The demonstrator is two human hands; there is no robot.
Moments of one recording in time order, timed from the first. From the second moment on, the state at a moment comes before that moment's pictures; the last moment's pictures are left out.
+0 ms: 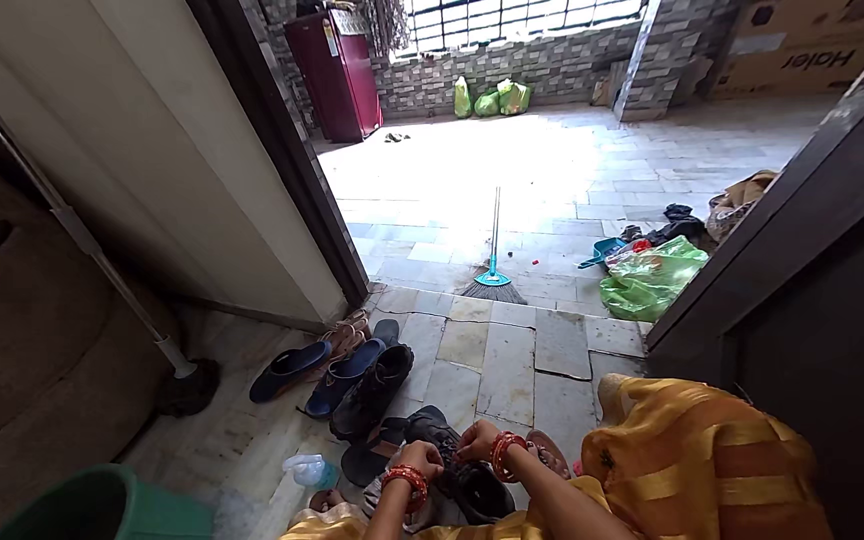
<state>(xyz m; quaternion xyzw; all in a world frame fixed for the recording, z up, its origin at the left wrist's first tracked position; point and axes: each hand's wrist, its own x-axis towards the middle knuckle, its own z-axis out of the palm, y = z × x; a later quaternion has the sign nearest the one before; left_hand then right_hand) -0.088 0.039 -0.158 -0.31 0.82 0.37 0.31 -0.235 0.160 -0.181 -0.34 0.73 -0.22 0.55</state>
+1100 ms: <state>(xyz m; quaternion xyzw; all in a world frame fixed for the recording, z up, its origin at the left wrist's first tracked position) -0.100 0.070 -0.156 -0.30 0.87 0.33 0.20 -0.221 0.163 -0.200 -0.32 0.72 -0.22 0.58</state>
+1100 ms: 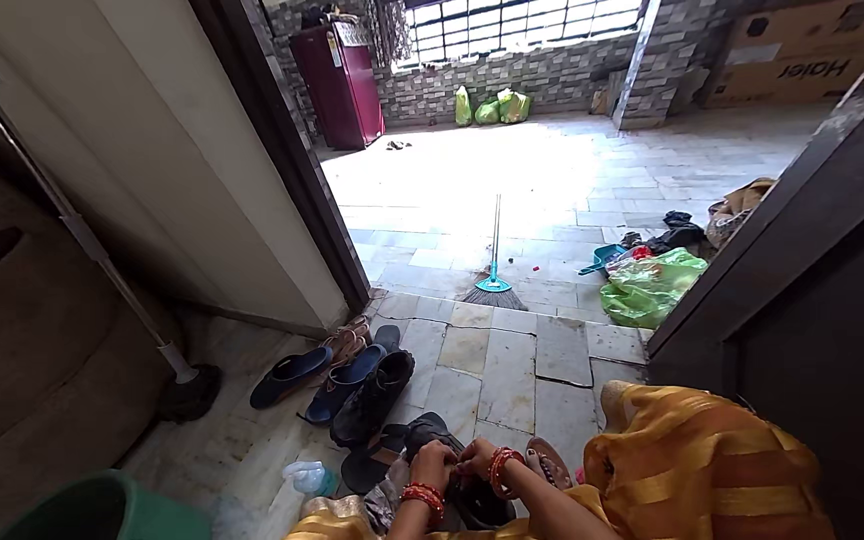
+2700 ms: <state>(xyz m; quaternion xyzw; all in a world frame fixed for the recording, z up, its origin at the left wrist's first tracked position) -0.102 0.067 -0.182 -0.42 0.64 0.63 0.17 -0.200 0.163 -0.181 -0.57 0.74 -0.15 0.32</state>
